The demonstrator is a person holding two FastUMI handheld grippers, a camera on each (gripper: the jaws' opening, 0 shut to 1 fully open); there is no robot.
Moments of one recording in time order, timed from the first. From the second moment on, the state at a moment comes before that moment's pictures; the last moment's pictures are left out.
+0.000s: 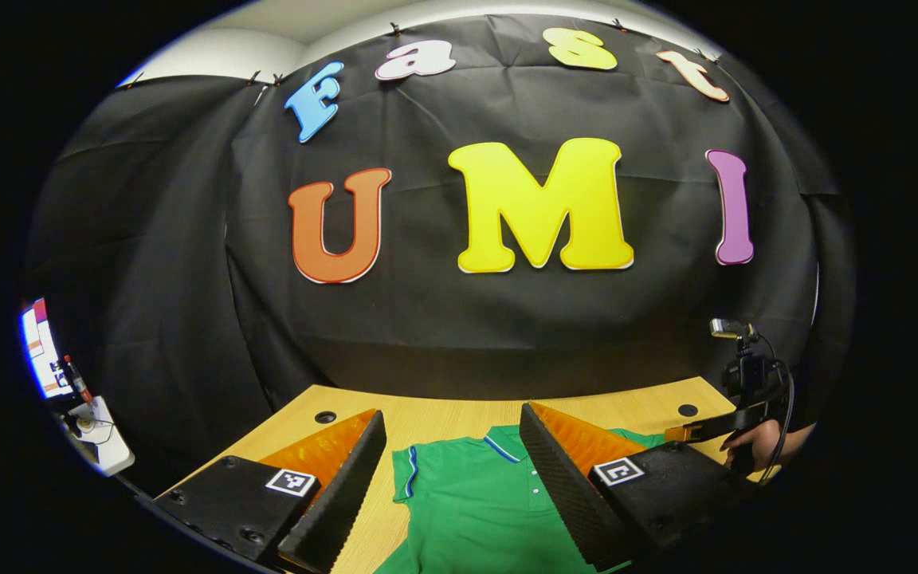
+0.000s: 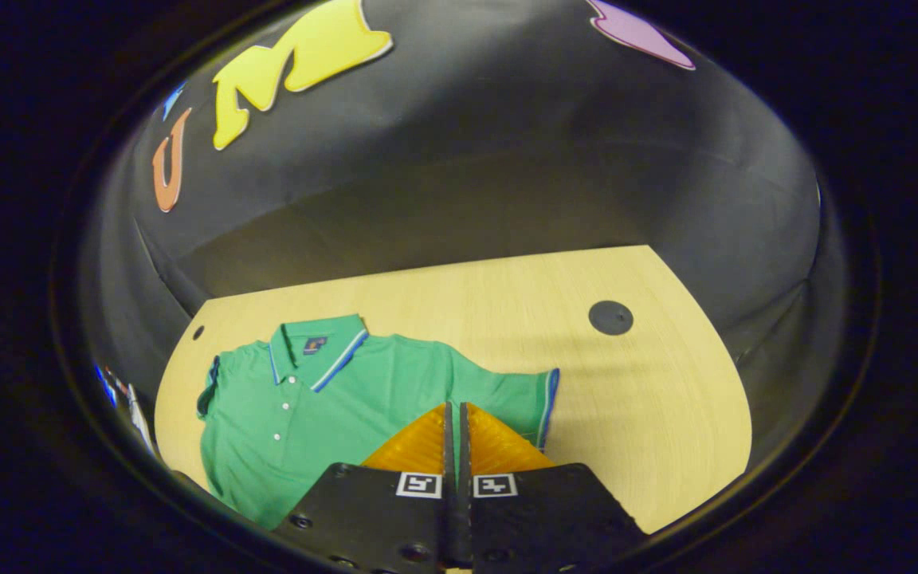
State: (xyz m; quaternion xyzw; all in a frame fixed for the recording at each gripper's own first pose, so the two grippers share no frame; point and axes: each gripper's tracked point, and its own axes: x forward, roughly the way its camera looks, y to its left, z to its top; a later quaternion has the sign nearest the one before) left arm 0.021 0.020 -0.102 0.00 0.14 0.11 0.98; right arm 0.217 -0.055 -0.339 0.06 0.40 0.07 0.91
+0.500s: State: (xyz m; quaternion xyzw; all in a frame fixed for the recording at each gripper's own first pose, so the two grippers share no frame) left arm 0.017 0.058 -0.116 0.00 0.14 0.12 0.98; right arm 0.220 -0.106 -0.397 0.02 0.45 0.01 0.89
